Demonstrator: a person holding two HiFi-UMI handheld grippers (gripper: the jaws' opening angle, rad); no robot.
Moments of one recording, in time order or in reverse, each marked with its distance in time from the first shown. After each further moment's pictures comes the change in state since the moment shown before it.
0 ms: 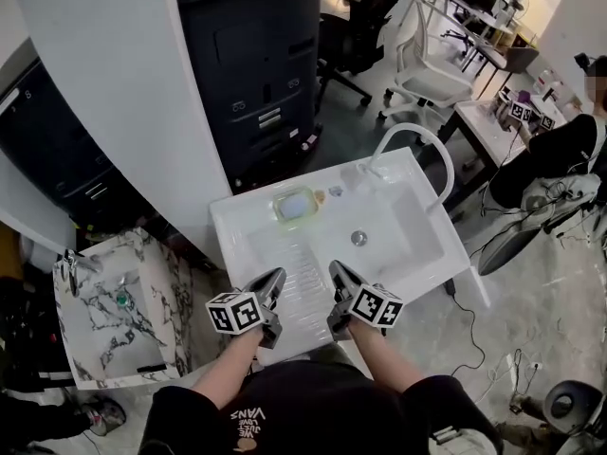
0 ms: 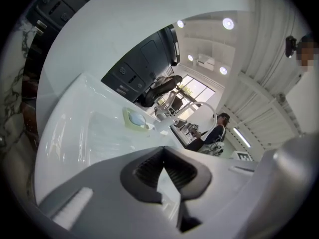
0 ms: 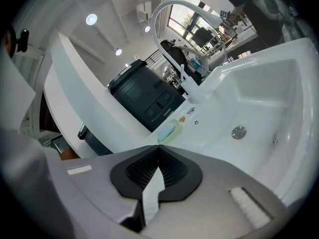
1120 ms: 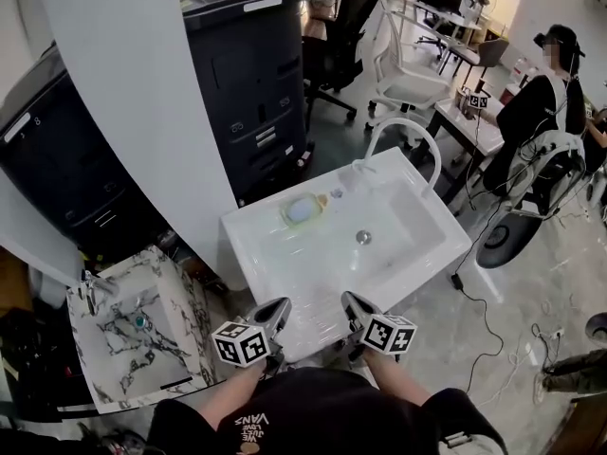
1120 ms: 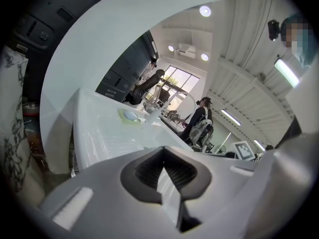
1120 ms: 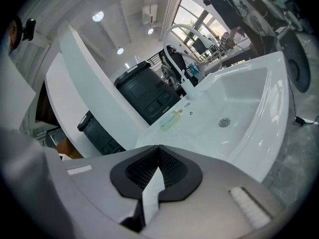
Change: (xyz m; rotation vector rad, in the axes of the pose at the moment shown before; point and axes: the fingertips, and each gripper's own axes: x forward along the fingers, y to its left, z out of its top) left arm -0.085 -0.012 -0.037 0.215 0.087 -0.086; right arm -0.074 0.027 -0.076 -0.048 -0.036 -0.069
